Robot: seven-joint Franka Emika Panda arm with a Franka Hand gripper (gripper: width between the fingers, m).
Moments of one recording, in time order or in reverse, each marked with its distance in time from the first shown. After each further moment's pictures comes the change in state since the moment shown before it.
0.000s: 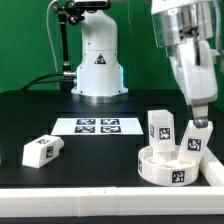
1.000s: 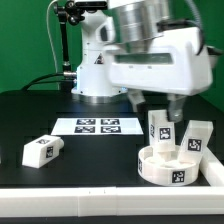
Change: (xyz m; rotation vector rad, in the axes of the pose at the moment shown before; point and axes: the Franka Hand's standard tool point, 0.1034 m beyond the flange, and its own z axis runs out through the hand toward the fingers) arm 0.080 0.002 -0.010 -0.073 -0.012 -0.569
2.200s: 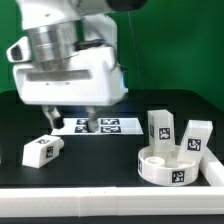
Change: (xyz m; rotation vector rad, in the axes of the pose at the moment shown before) arm 0.068 0.092 0.009 -0.035 0.005 -0.337
